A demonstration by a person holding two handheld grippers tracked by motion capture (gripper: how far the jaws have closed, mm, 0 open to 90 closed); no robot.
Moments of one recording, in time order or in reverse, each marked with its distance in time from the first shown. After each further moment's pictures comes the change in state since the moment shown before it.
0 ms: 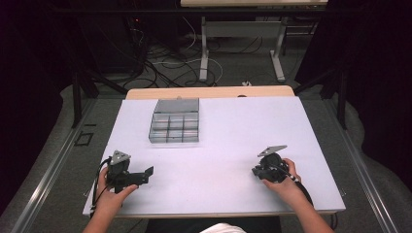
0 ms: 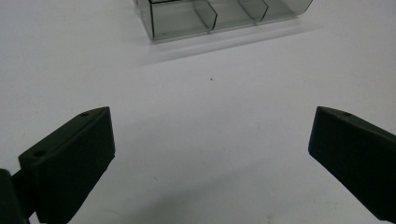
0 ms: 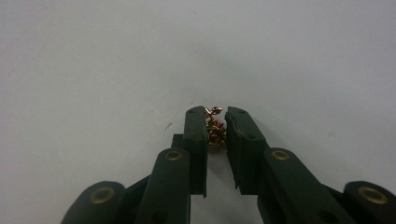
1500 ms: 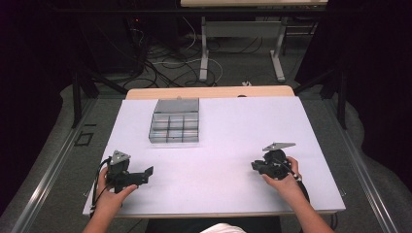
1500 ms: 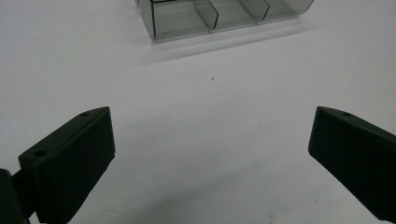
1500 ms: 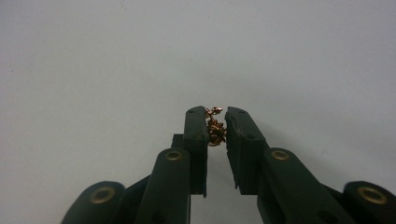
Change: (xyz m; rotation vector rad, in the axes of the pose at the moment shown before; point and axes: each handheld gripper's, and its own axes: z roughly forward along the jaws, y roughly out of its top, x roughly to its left) left arm 0.000 -0.001 0.001 -0.007 0.001 -0.005; right arm -0.005 0.006 -0.010 -0.125 0.025 0.118
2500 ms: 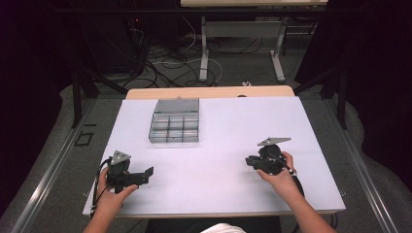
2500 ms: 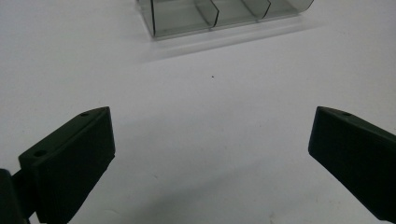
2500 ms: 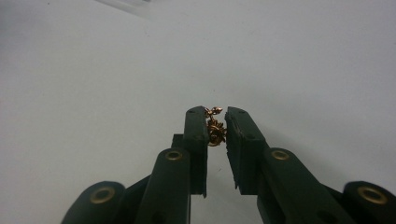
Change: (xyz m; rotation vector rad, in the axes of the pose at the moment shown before) left arm -0.001 -0.001 0.002 -0.003 0.007 -0.007; right arm 0.011 0.020 0.002 -0.021 0.041 -0.014
